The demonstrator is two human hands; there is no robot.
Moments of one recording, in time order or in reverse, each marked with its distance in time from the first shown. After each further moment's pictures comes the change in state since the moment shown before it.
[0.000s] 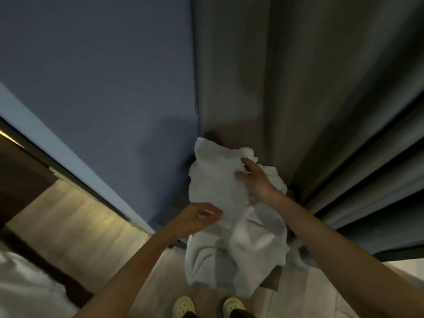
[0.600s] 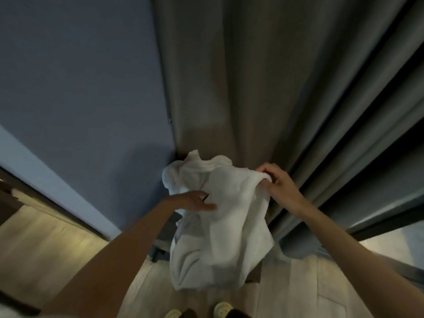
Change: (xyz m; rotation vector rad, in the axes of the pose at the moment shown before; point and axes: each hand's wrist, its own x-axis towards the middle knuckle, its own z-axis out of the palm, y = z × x) left_hand 0.085 0.017 0.012 0.481 -0.268 -0.281; right_hand -0.114 -0.017 -0.091 -0.223 0.152 -0.261
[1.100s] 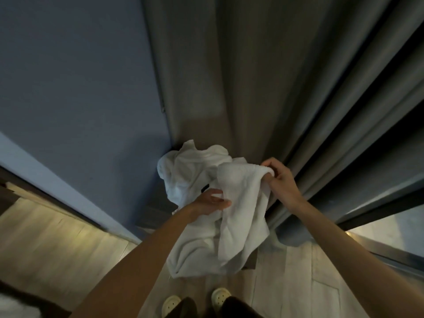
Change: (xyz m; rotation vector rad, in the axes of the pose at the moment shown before) left_hand 0.004 0.020 0.065 -0.570 0.036 0.134; right_hand -0.008 0.032 0.002 0.035 0.171 0.065
